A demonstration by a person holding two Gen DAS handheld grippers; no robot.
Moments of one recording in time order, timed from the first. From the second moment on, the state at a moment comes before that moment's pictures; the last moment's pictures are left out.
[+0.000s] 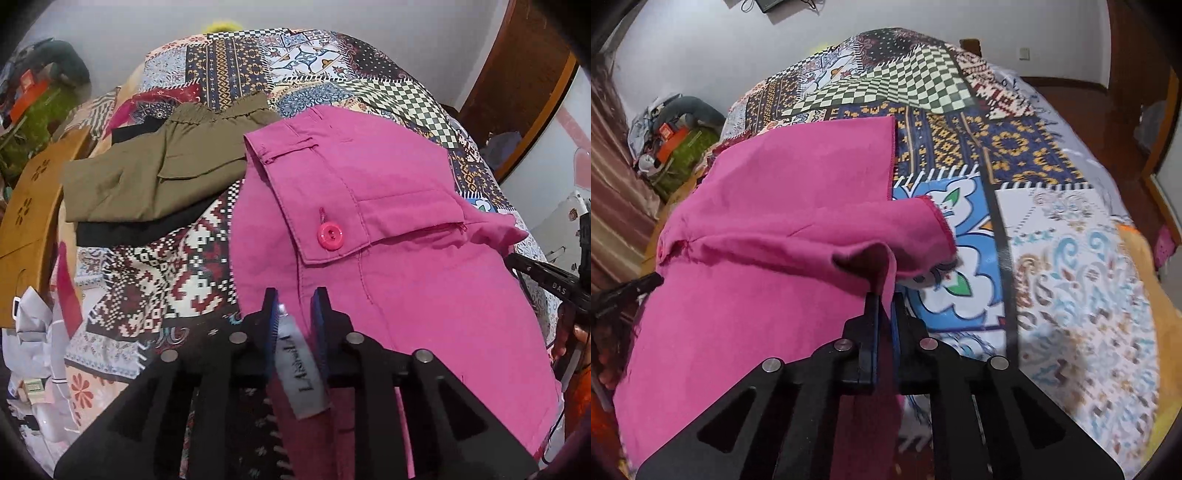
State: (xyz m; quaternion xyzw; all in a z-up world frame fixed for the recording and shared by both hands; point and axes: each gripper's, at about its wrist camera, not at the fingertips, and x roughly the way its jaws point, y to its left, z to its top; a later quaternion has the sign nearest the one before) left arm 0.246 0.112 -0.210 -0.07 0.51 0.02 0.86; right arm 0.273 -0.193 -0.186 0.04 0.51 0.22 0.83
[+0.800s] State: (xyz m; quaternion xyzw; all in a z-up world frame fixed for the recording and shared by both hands) left arm 0.307 0.117 -0.198 -0.11 0.50 0.02 0.86; right arm 0.307 -0.205 -0.160 0.05 0.45 0.18 0.87
